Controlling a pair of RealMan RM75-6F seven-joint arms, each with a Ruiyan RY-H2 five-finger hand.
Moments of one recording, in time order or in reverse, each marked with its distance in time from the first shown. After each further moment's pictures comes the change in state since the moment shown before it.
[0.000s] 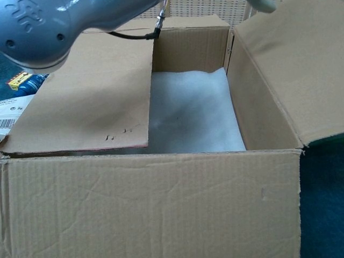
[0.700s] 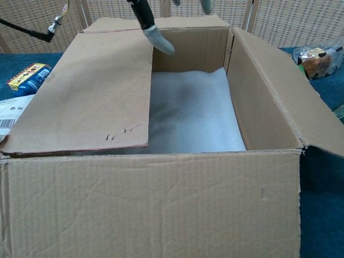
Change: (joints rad) left arm 0.152 0.479 0.162 -0.362 -0.022 -0.250 -0.092; right arm 0.008 -0.011 0.000 -0.011 -0.004 -0.005 -0.037
